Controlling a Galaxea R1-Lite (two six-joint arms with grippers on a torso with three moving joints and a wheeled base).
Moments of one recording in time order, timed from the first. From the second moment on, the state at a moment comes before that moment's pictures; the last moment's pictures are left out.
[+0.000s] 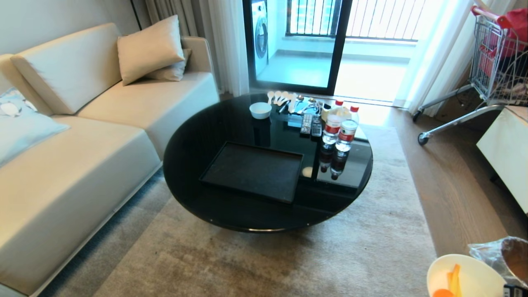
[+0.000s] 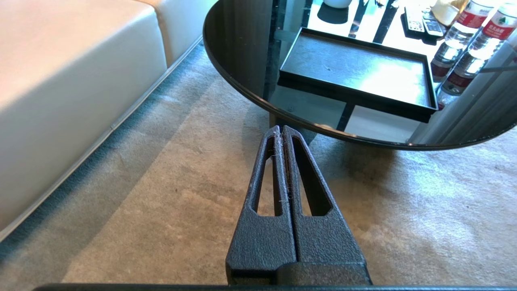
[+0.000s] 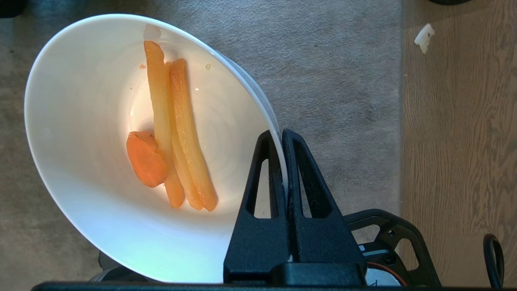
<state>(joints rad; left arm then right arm) 0.00 0.00 0.00 -0.01 0.01 -0.09 0.37 1.04 -0.41 0.34 -0.32 0.68</state>
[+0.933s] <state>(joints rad) 0.00 0.00 0.00 -0.01 0.01 -0.09 0.37 1.05 -0.41 0.35 -0.32 0.71</state>
